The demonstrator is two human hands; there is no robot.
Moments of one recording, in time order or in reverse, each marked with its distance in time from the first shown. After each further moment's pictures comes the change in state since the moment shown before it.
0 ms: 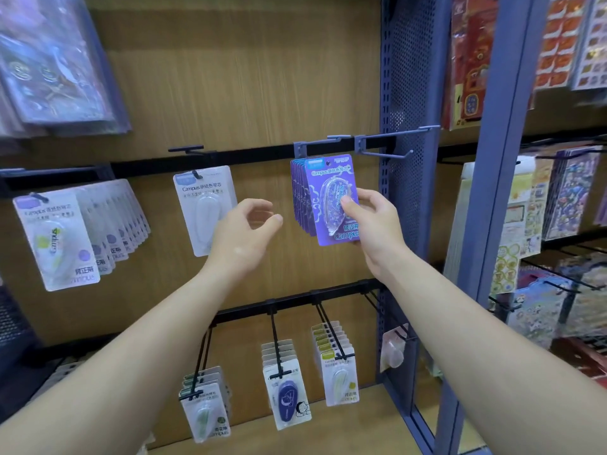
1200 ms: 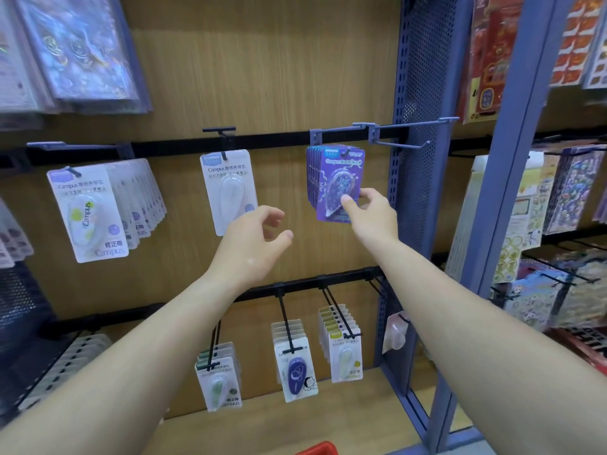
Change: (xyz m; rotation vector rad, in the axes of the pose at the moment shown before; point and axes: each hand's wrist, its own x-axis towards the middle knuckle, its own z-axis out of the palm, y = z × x) left_hand -0.038 -0.012 -0.029 0.205 -0.124 0.062; right_hand 0.002 0.015 0.022 -0.605 0.125 -0.034
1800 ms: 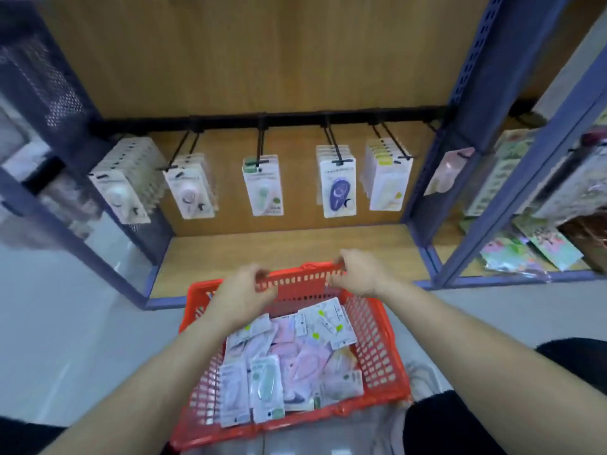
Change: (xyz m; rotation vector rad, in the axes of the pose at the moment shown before) left_hand -0.316 -0.191 0.067 0.172 -0.472 -0.546; right_hand -0.279 0.207 0.082 -0.754 -1.012 0.044
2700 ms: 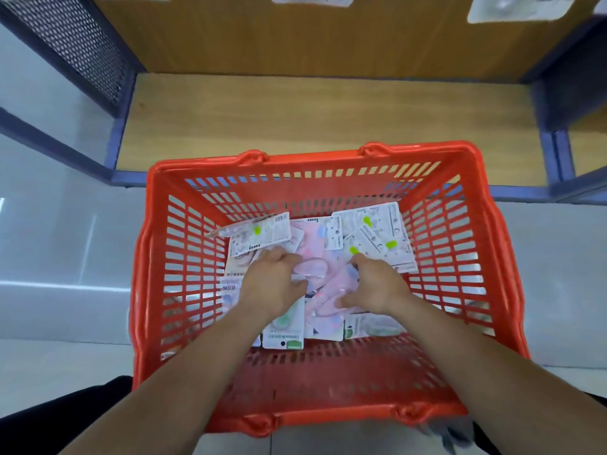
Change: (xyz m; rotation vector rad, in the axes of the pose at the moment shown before) left_hand 0.044 -0.183 0.225 0.199 -0.310 -0.121; right_hand 0.086 0.081 0.291 0.020 -0.448 0.103
